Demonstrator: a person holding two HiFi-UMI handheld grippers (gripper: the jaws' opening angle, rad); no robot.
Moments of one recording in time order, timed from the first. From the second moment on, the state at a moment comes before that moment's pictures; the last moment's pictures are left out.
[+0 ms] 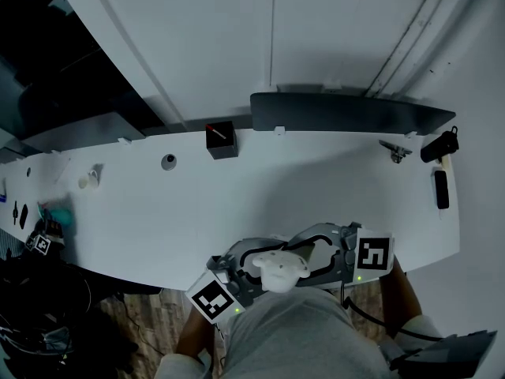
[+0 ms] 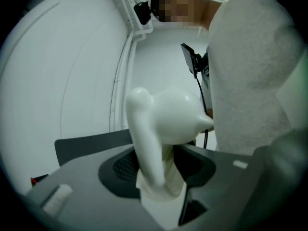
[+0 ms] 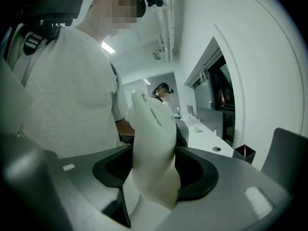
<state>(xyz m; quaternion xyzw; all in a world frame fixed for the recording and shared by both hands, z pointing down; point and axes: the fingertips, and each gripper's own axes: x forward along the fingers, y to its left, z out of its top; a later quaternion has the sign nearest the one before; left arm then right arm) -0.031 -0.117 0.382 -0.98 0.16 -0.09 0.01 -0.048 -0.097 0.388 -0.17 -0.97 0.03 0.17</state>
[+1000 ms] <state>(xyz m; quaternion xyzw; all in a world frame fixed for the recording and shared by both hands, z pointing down) -0.120 -0.179 0.390 -0.87 0.50 0.00 -0.03 -0.026 -0.199 0.411 0.25 -0.95 -0.02 0.20</state>
